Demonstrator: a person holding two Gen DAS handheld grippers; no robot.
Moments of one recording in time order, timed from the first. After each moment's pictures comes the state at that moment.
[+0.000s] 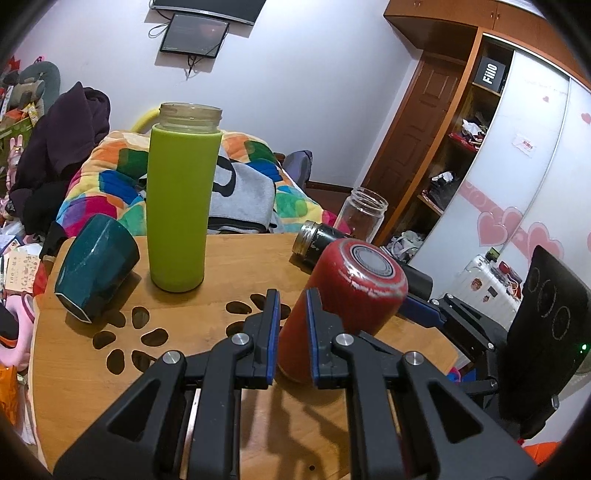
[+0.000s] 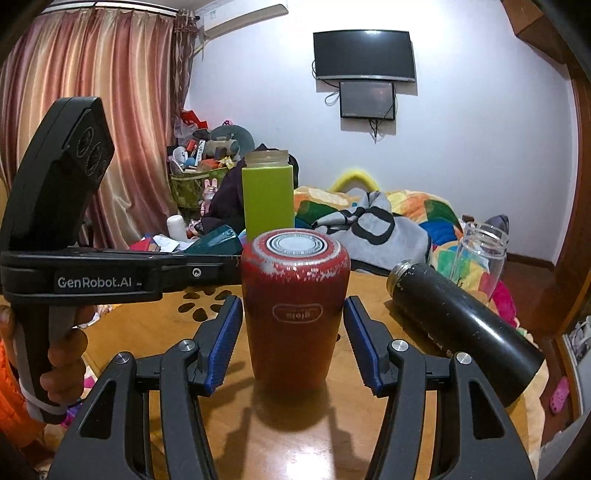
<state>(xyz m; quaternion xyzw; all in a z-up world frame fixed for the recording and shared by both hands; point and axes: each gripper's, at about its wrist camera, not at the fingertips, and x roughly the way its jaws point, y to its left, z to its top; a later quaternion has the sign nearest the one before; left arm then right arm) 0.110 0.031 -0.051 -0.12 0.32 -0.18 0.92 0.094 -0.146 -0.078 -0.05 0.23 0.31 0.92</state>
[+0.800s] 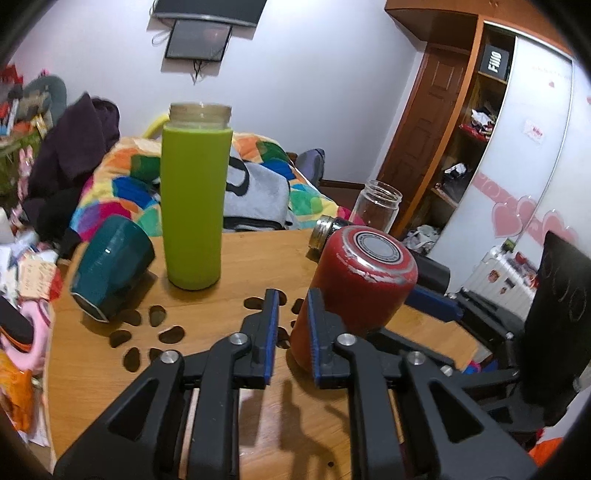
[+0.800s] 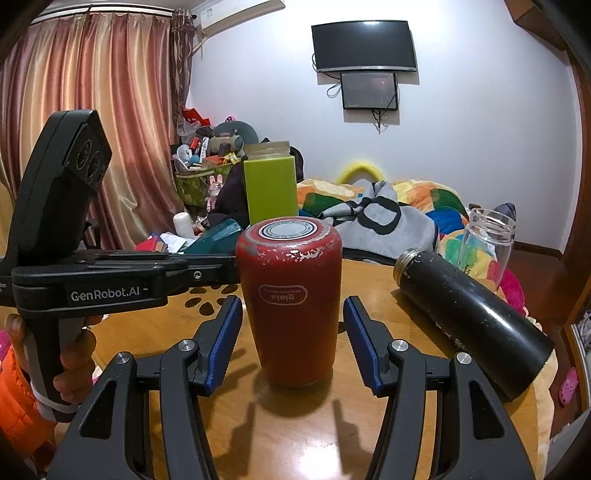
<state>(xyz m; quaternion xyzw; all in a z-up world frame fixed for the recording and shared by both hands) 0.102 0.027 -0.052 -0.08 0.32 -0.15 0.93 0.094 -0.156 -0.079 -0.04 0.24 0.32 0.91</state>
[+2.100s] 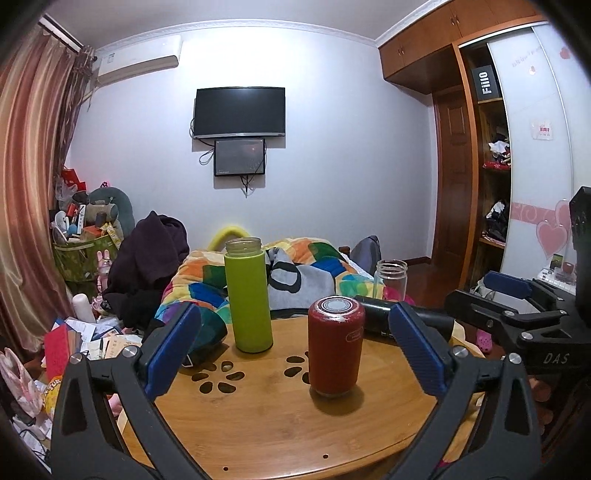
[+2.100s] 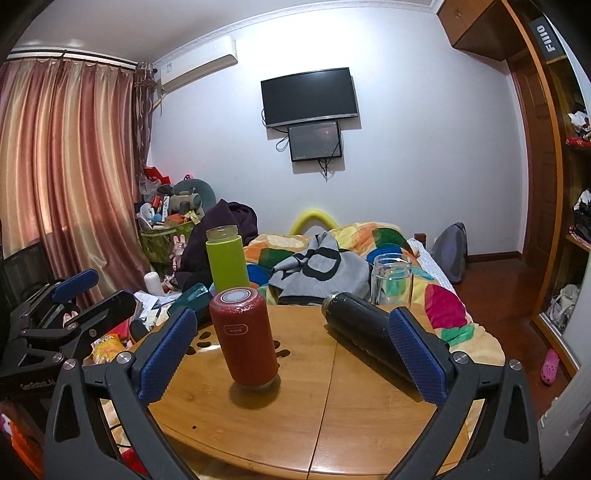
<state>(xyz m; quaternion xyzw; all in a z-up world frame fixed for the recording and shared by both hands) -0.009 -0.014 -0.001 0.01 0.12 -0.01 0.99 0.039 -0.232 -0.018 0.02 0.16 0.24 0.96</state>
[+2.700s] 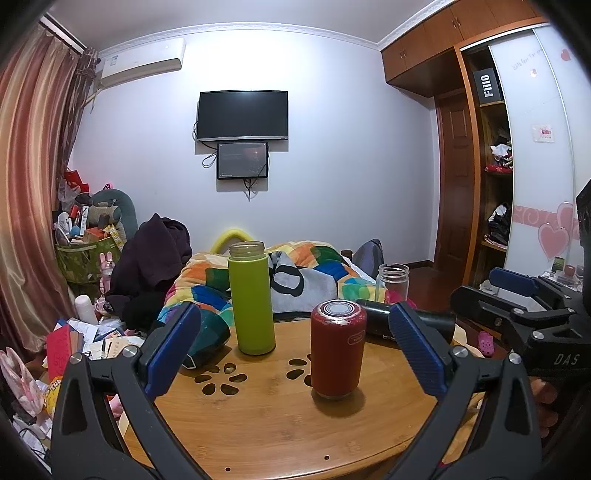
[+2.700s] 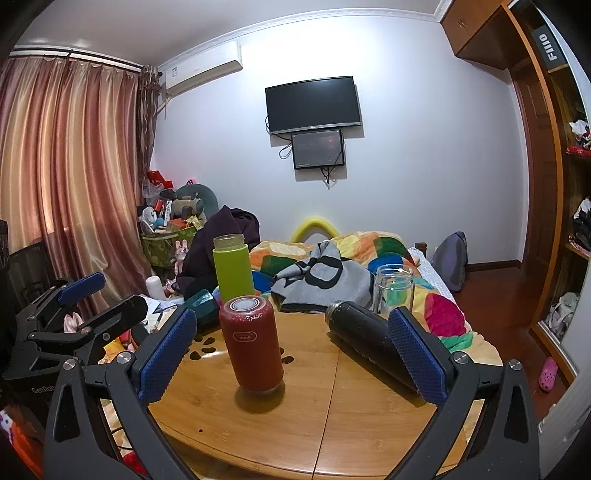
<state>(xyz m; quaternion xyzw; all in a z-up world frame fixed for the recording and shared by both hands) -0.011 -0.015 -0.001 0.01 0.11 0.00 0.99 0.029 -0.230 -0.010 0.02 0.15 0.24 0.96</state>
